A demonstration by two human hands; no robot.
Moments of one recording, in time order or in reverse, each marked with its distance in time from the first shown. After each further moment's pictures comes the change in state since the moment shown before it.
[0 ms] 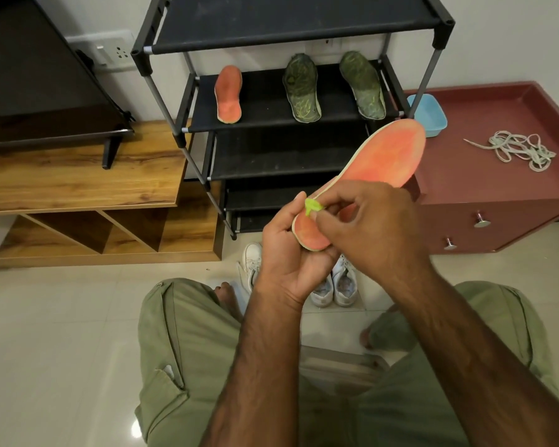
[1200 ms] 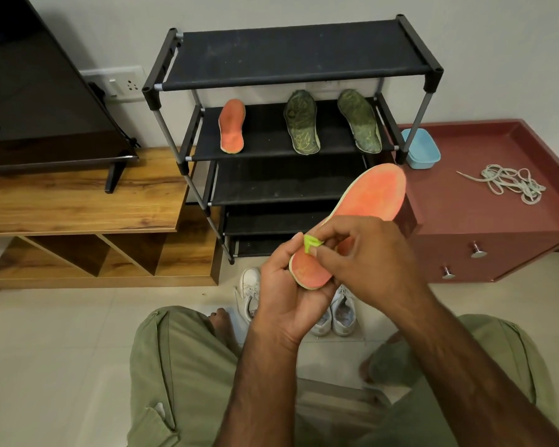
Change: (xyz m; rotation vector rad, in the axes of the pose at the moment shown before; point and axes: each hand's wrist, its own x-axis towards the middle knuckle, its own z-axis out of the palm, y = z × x) left_hand 0.000 -0.003 -0.002 -0.012 0.095 0.017; right_hand 0.012 0.008 -0.001 -0.088 -0.103 0.022
